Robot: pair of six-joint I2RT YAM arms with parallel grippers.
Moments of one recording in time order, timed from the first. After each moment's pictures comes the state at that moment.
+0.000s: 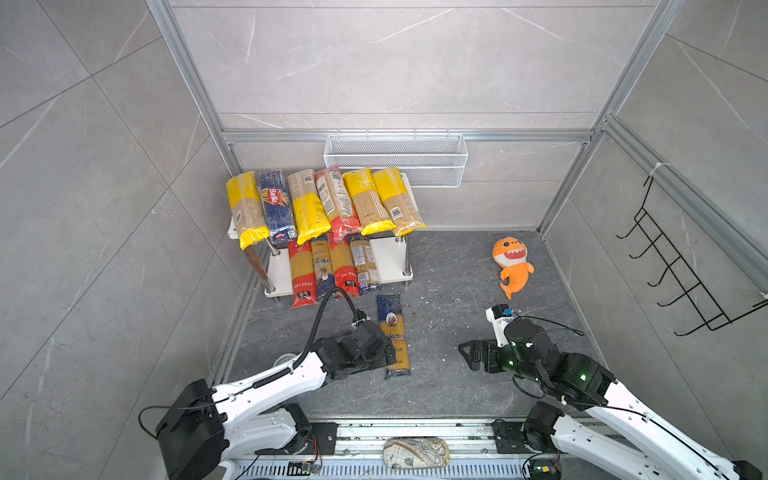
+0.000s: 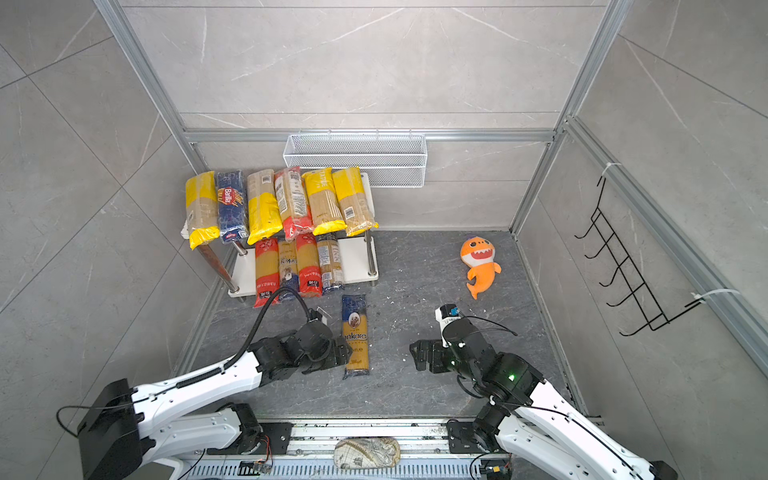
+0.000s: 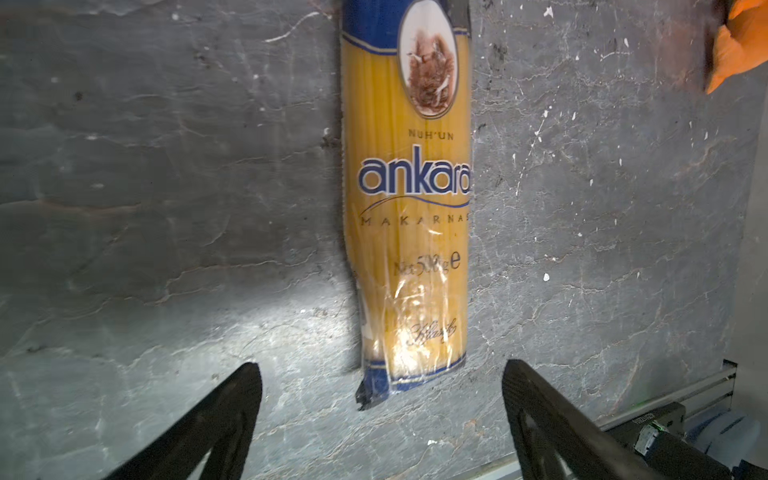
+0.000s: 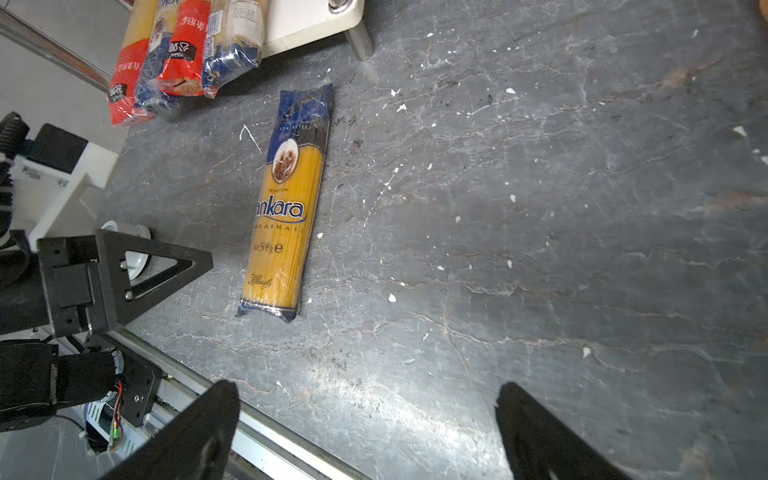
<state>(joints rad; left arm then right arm) -0.93 1.19 0.69 -0.51 -0.08 -1.01 0.77 0.65 0.72 -0.83 0.07 0.63</state>
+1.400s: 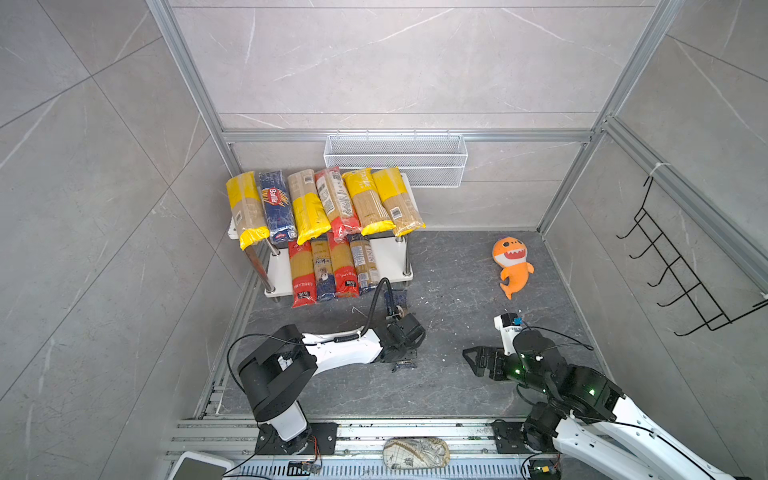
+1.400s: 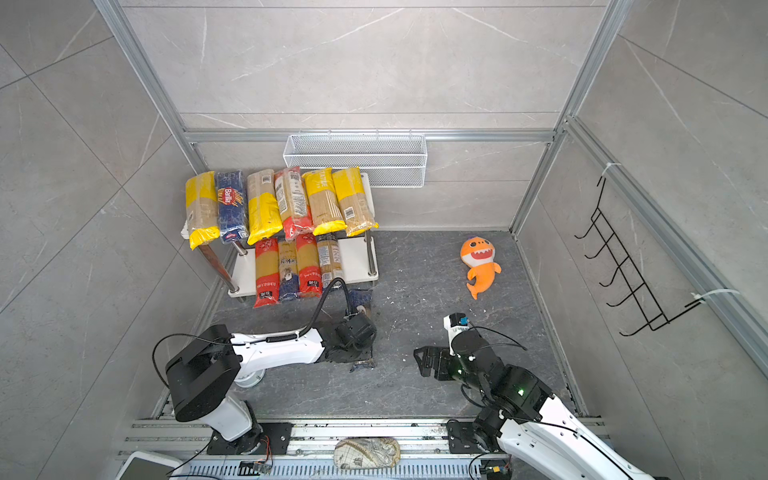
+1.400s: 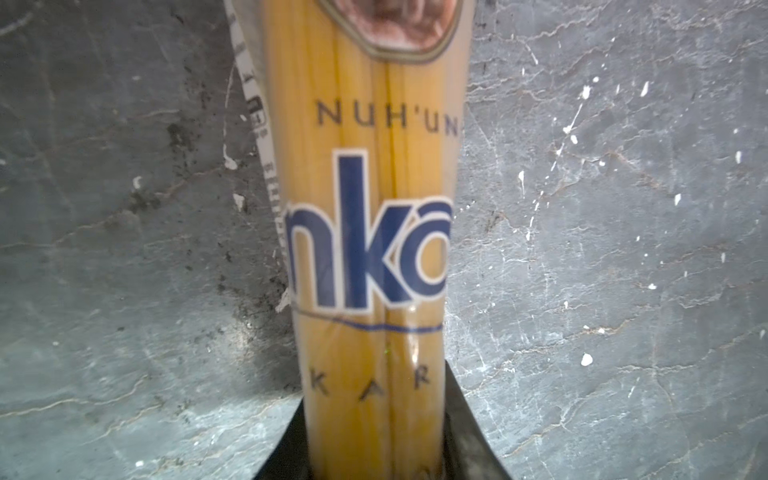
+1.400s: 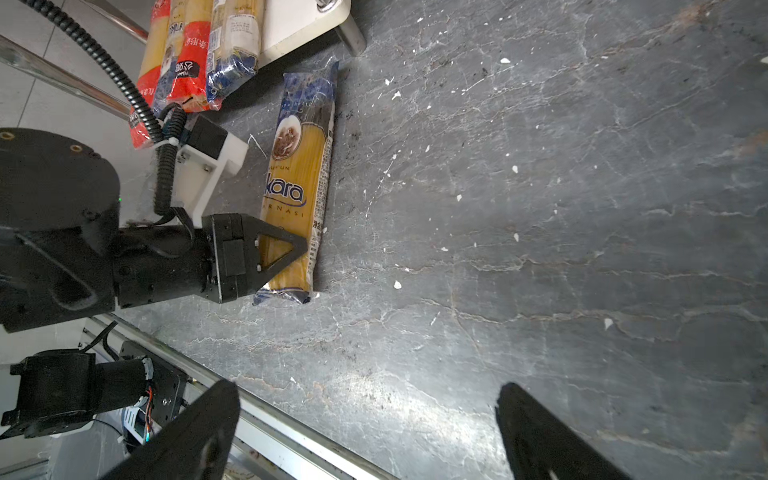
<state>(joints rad) -1.01 1.64 0.91 -0.43 -0.13 -1.02 0.77 0.57 0.64 -0.80 0.04 0.72</state>
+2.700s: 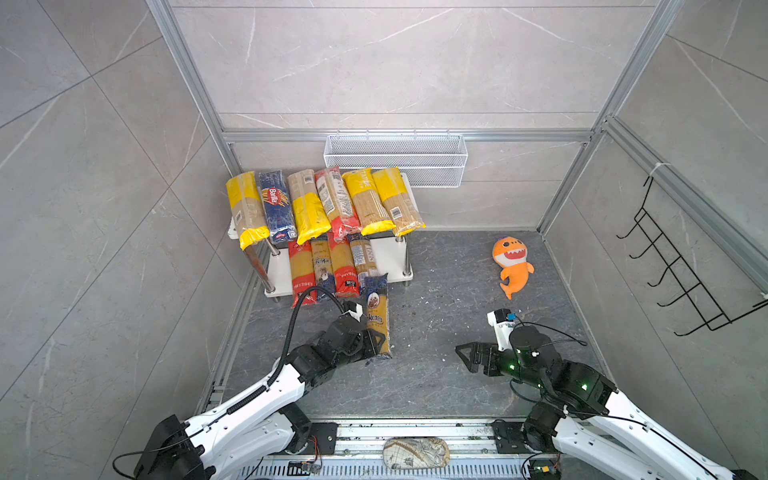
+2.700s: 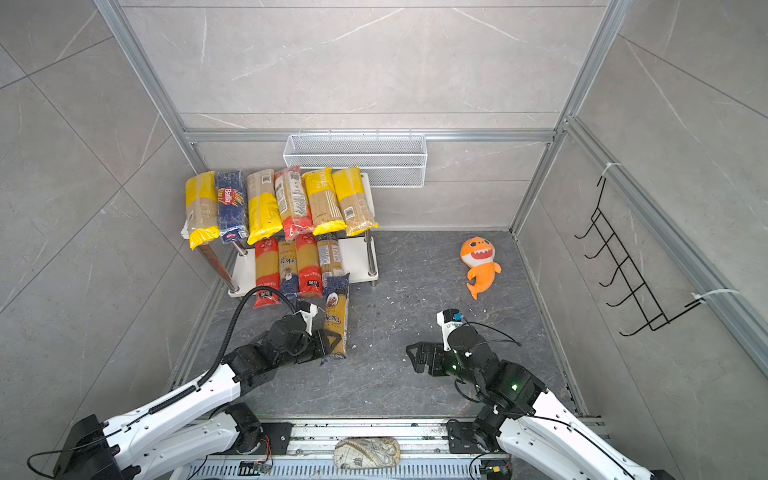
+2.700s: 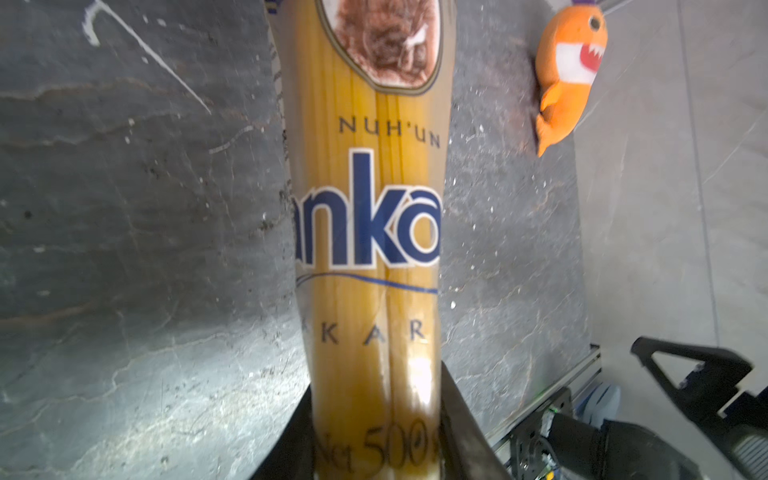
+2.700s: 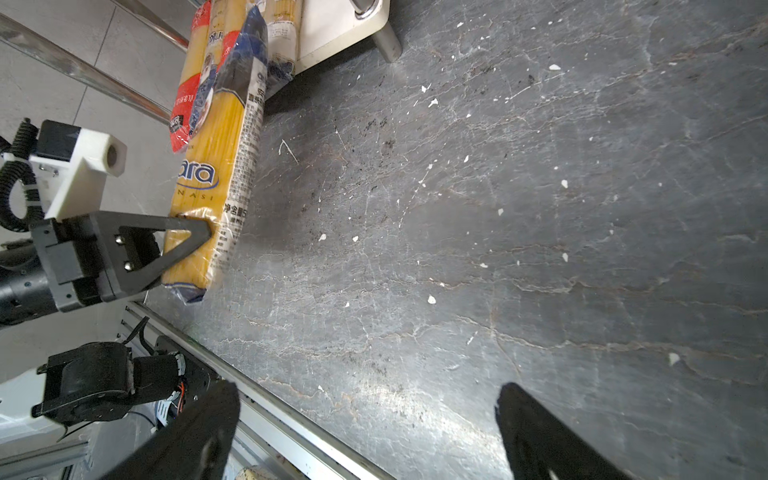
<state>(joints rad) -0.75 0.93 0.56 -0.29 0.06 -0.91 0.77 0.60 0.63 -0.71 -0.01 0.72</state>
